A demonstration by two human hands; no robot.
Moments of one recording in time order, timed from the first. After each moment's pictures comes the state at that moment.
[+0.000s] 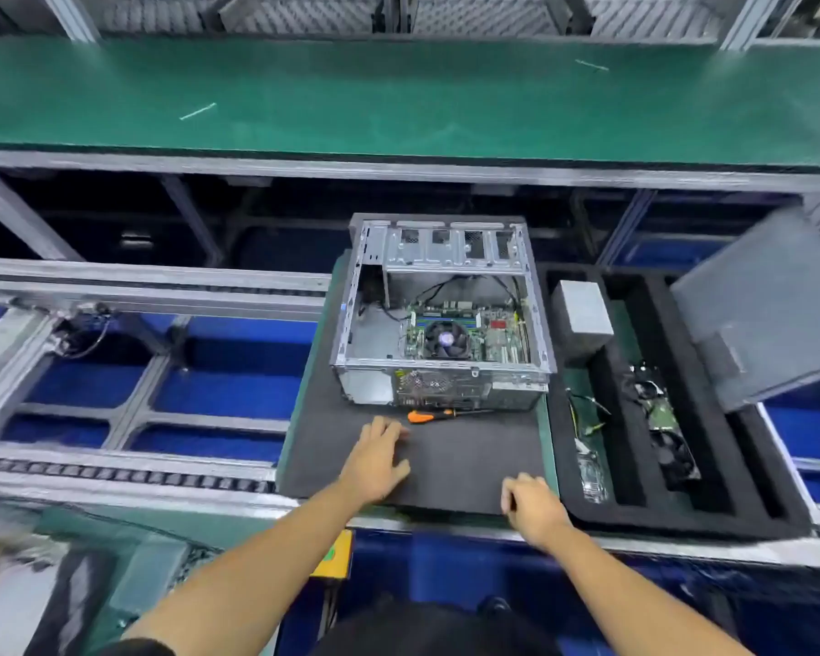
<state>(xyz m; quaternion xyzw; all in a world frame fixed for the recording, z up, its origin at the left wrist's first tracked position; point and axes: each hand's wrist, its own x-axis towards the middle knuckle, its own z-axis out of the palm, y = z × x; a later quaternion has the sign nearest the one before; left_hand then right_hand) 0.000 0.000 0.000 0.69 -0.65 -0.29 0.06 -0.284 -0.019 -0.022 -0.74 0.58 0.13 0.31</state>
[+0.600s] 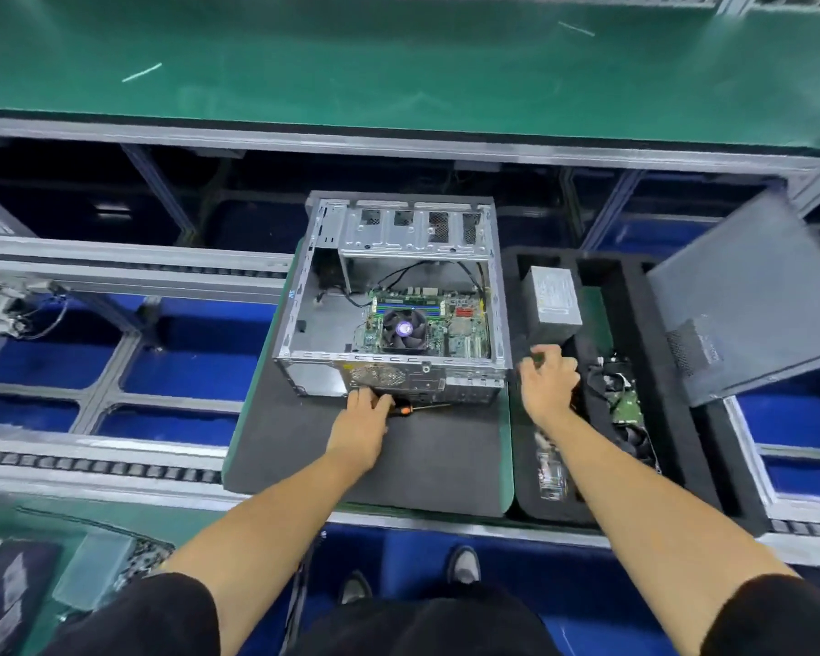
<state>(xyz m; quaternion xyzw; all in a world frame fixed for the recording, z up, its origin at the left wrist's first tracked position) -0.051 -0.062 -0.016 0.73 -0.66 -0.18 -0.05 -0.314 -0.175 0.028 -0.53 0.75 -0.23 0.32</state>
